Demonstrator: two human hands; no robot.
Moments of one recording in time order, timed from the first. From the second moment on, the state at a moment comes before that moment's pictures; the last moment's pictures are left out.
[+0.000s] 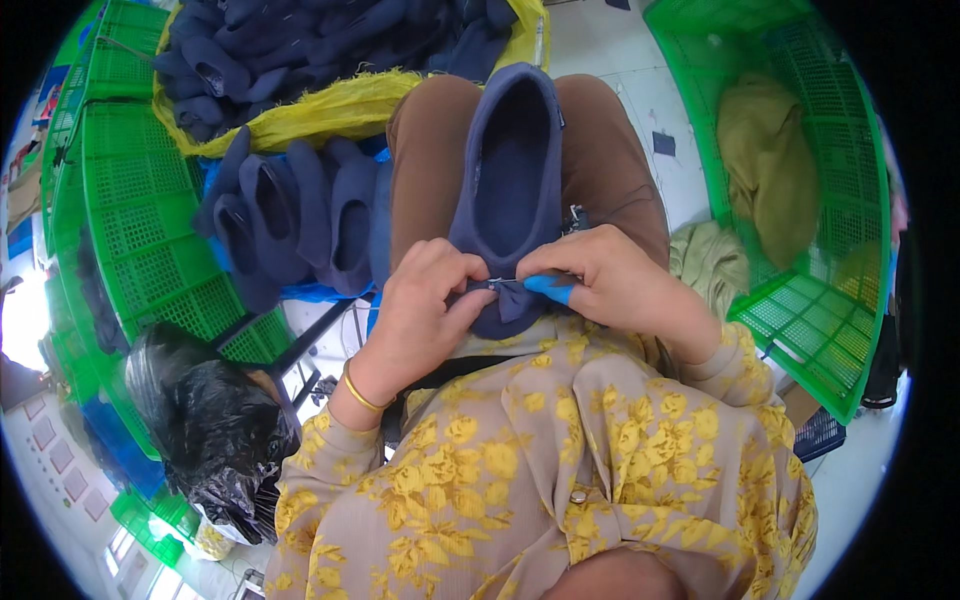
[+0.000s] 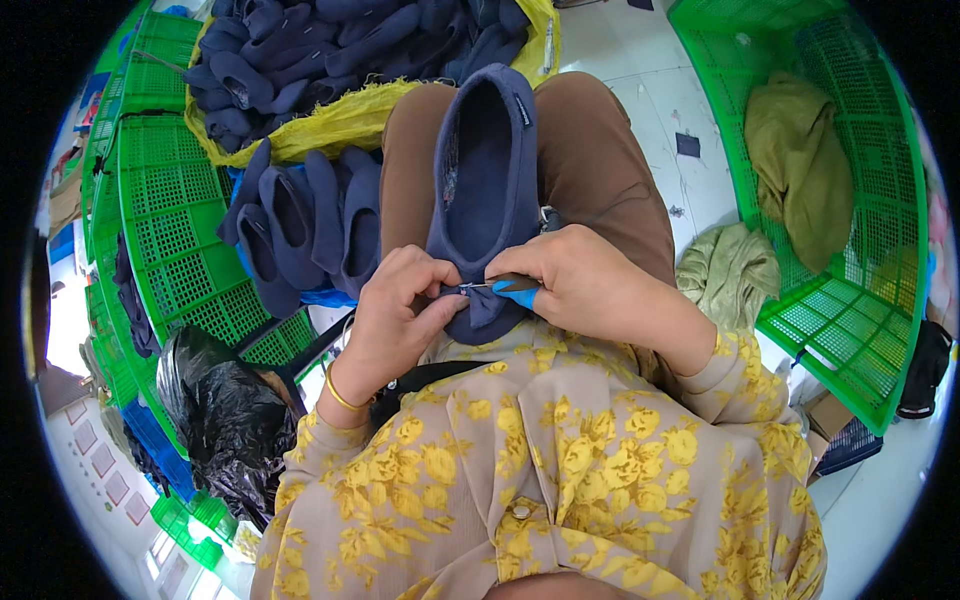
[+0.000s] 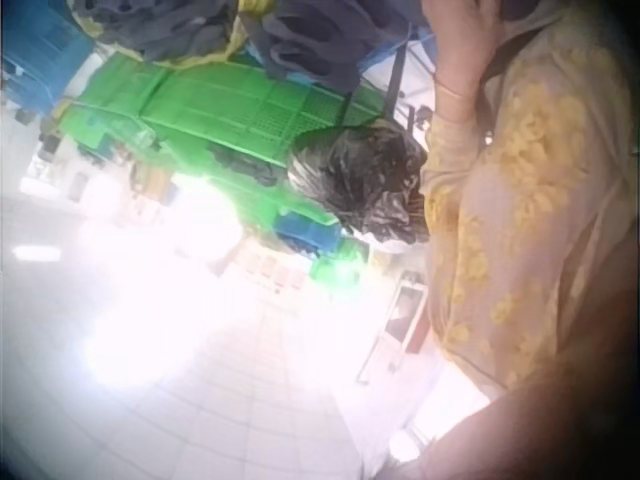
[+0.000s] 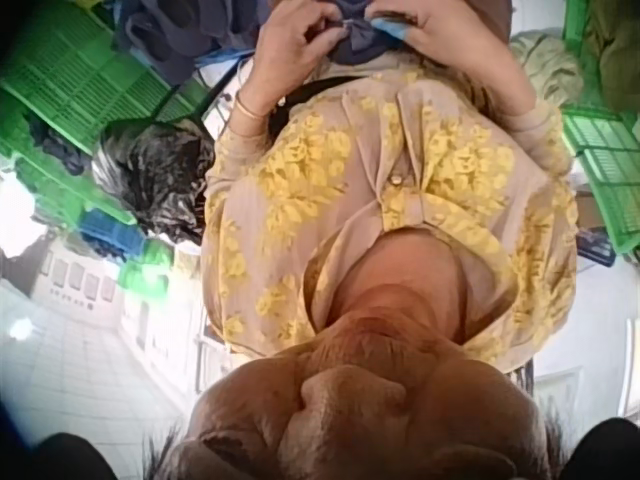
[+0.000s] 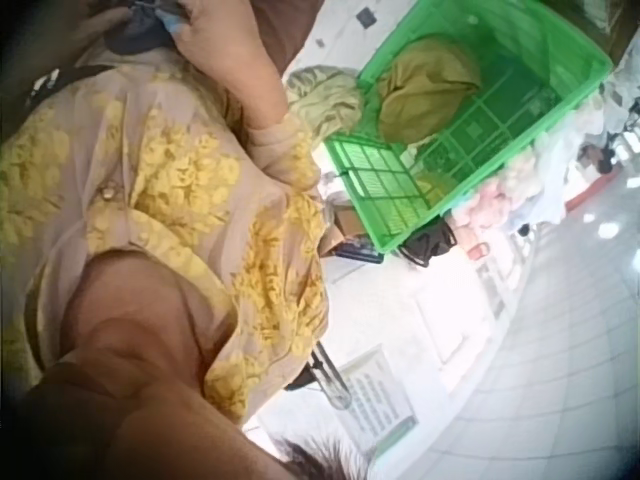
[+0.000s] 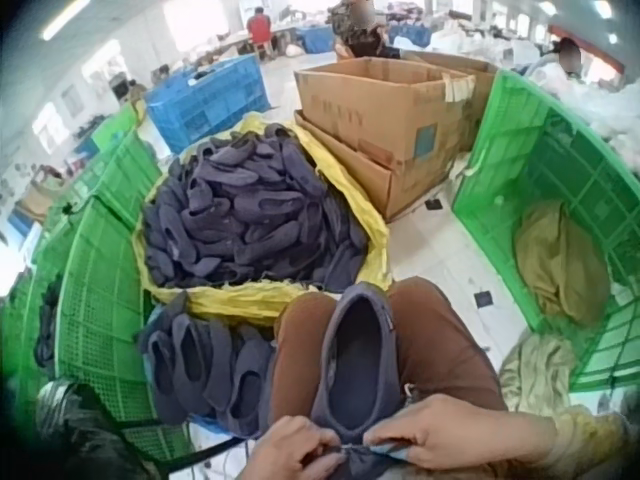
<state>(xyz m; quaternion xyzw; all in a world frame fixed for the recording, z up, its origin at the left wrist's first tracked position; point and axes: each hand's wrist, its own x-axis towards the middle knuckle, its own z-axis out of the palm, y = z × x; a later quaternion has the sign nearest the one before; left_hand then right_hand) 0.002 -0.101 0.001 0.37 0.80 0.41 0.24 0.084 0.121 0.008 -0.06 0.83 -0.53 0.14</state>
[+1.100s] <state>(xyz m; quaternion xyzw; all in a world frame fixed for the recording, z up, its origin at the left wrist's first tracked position) 0.004 -0.102 -0.011 0.36 0.76 0.47 0.27 0.080 0.127 0.005 -0.11 0.83 -0.52 0.18</state>
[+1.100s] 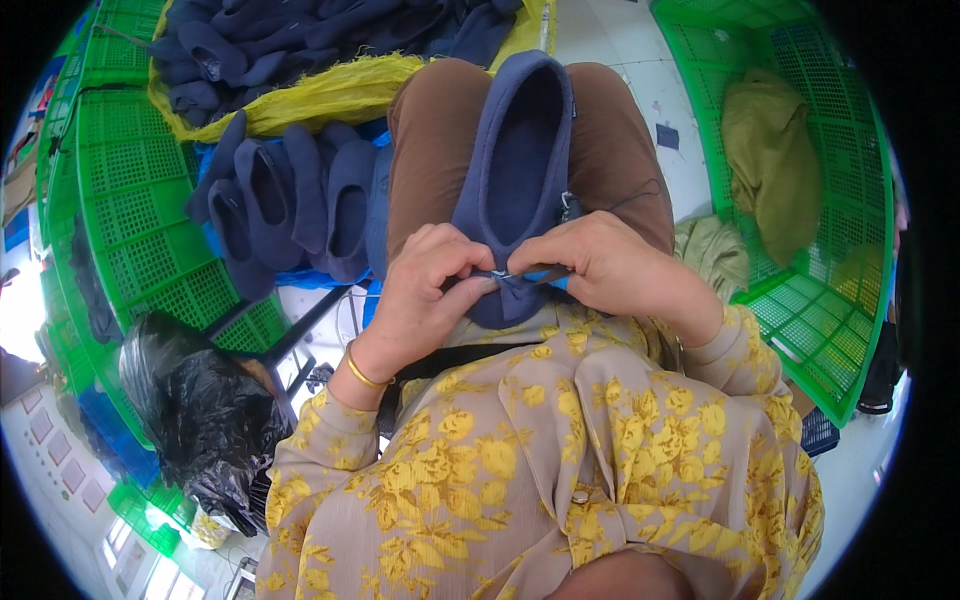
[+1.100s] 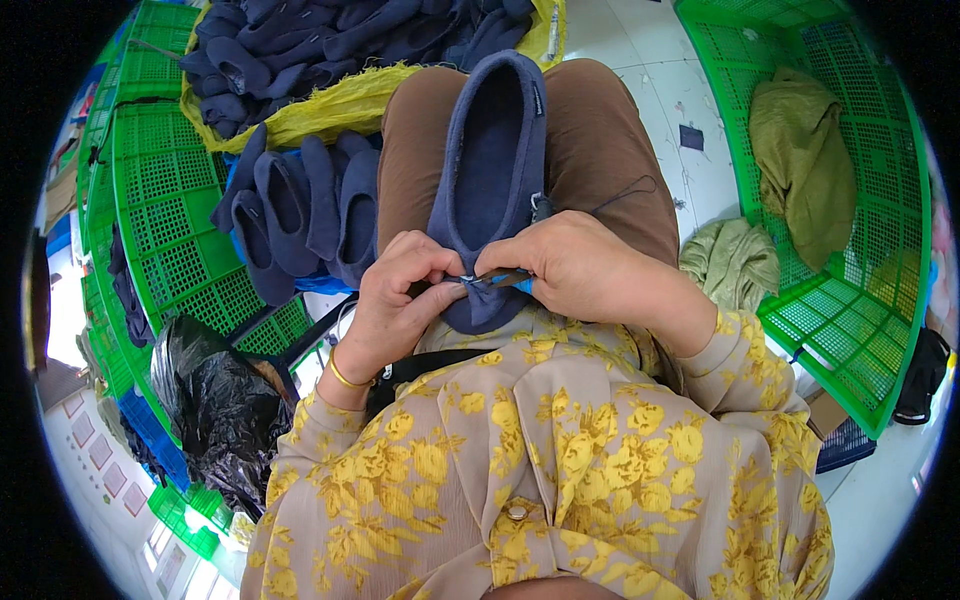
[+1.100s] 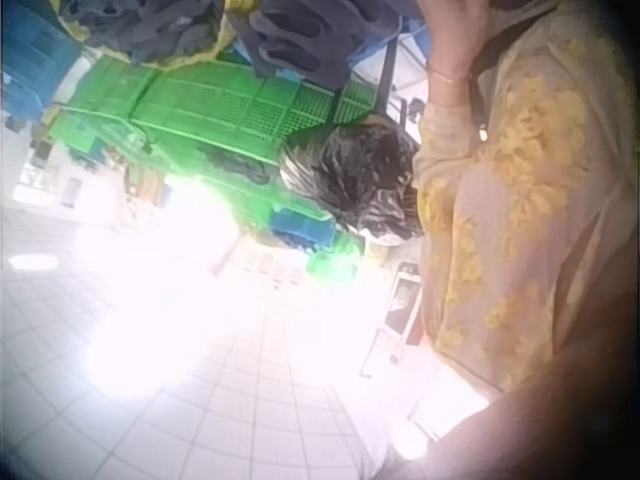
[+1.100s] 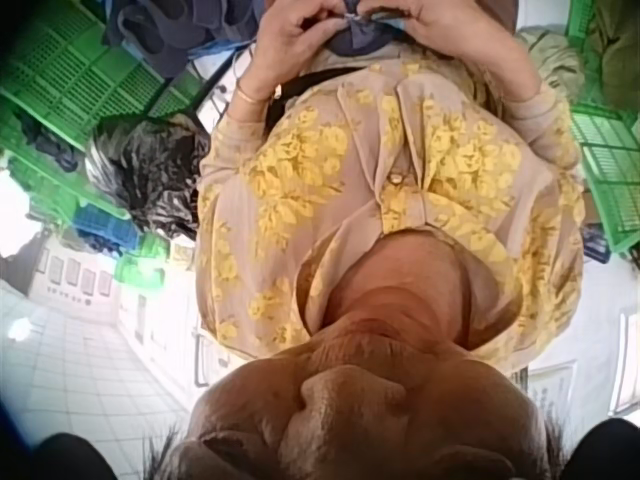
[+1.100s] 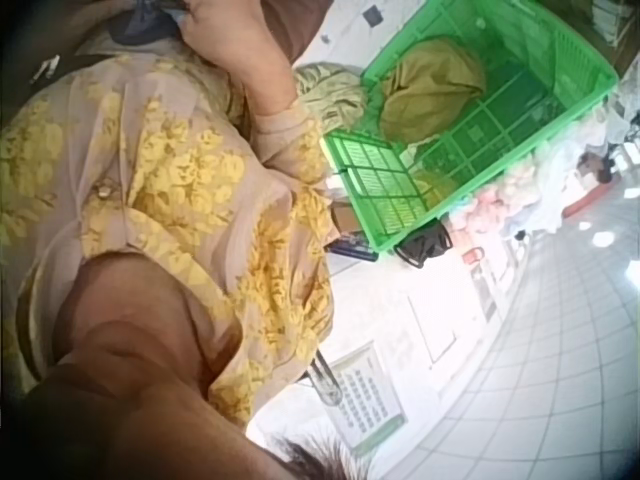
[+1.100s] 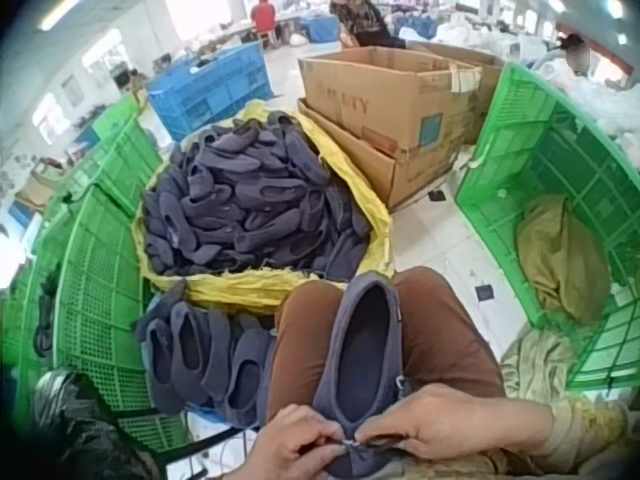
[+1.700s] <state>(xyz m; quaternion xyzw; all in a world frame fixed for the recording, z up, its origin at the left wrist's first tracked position) 0.002 -0.098 -0.012 0.36 0.75 0.47 0.27 0.078 0.126 0.004 -0.12 0.83 -0.51 0.17</state>
